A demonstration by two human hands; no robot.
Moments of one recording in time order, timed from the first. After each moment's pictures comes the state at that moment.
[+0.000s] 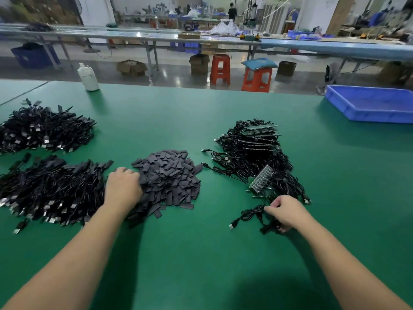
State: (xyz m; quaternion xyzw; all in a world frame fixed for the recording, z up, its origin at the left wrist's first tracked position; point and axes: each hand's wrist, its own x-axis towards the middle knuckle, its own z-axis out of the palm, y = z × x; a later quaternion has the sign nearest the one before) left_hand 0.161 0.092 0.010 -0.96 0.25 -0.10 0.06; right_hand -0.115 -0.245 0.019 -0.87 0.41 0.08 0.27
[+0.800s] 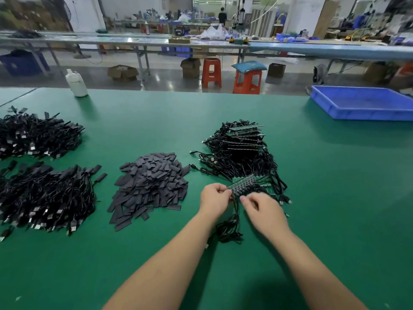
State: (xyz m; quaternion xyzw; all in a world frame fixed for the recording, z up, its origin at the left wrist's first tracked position) left_hand -0.010 -0.112 0.012 -0.79 0.15 0.23 -0.54; right_hand -0.136 -0.204 0.025 -0.91 0.29 -0.14 0.26
